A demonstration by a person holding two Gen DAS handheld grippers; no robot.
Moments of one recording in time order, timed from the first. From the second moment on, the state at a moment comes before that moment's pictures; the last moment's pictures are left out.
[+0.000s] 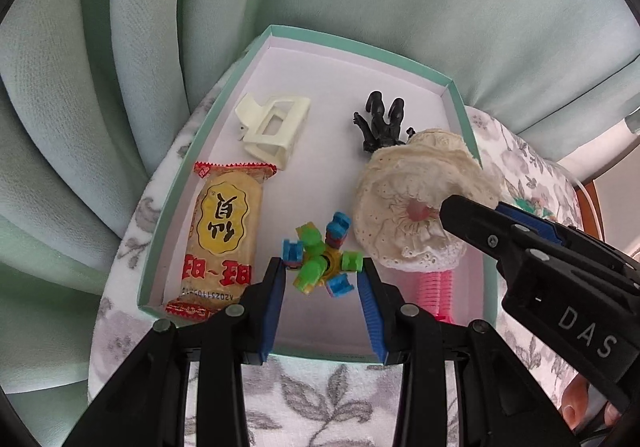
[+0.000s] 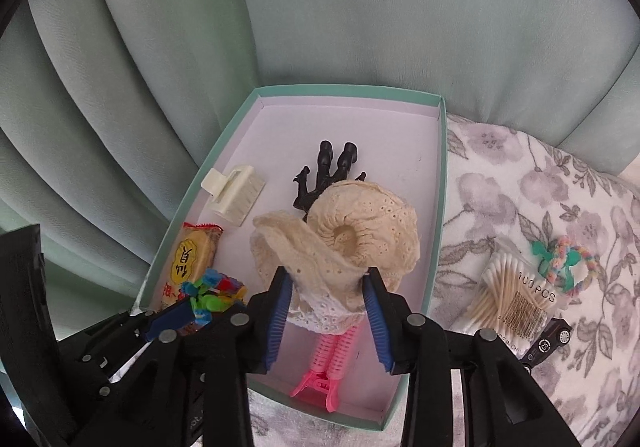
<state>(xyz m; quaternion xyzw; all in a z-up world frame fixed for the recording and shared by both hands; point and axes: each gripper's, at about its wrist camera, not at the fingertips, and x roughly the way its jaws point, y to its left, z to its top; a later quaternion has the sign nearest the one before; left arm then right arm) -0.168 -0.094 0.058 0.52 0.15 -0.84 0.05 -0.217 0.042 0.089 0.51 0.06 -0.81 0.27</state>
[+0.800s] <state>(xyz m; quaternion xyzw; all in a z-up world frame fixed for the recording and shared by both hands) -0.100 -0.080 0.112 0.48 0.14 -0.86 0.13 -0.136 0.133 0.120 0.48 0.02 -0.84 0.24</state>
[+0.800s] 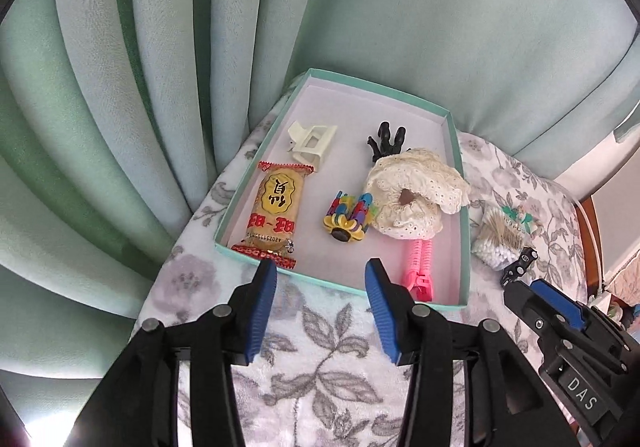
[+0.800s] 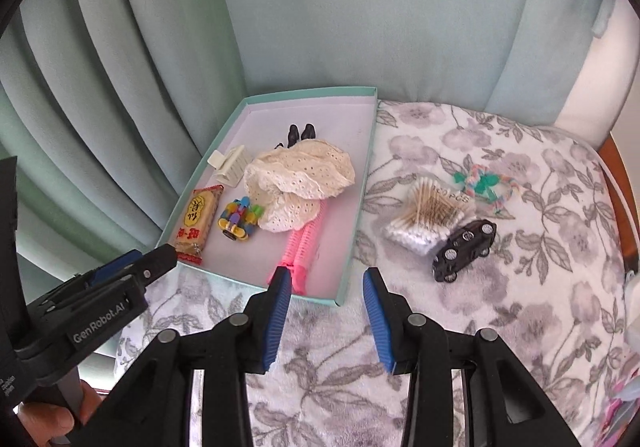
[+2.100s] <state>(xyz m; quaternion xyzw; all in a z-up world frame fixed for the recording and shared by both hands) -0.042 -0.037 0.153 0.43 0.11 -0.88 0.16 -0.076 0.225 0.145 0.44 -0.01 -0.87 0.22</state>
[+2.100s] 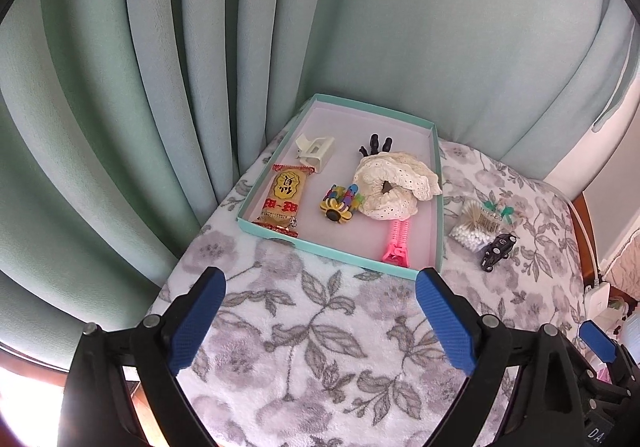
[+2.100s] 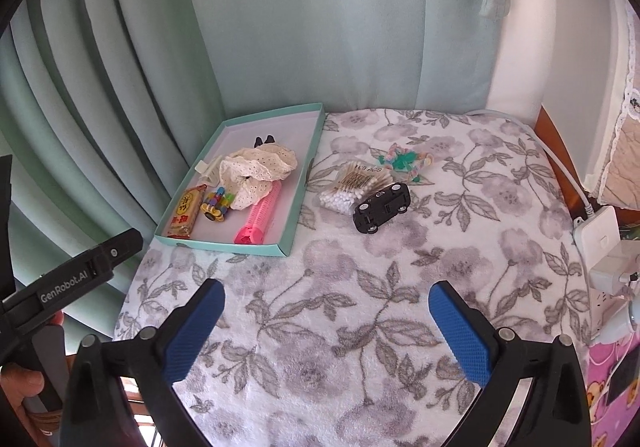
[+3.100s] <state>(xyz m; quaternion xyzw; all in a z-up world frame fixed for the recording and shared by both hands) -0.075 0.011 0.136 0.47 0.10 -0.87 0.07 -0.111 0.270 0.125 0.47 -0.03 -0.87 0.16</state>
